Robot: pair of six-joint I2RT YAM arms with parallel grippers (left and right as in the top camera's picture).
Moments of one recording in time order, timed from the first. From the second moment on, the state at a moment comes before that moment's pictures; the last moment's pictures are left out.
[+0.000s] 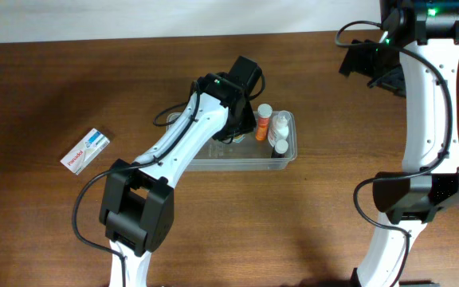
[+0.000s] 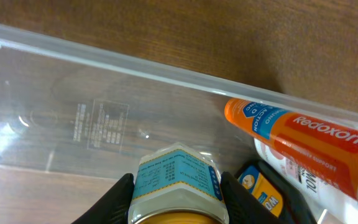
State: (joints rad) left arm -0.57 2.12 1.88 -1.07 0.00 -0.80; right arm -0.03 2.13 2.50 -1.69 0.08 0.44
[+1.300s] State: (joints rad) left arm -0.75 2.12 1.88 -1.16 -0.12 -1.94; right arm -0.03 2.13 2.50 -1.69 0.08 0.44
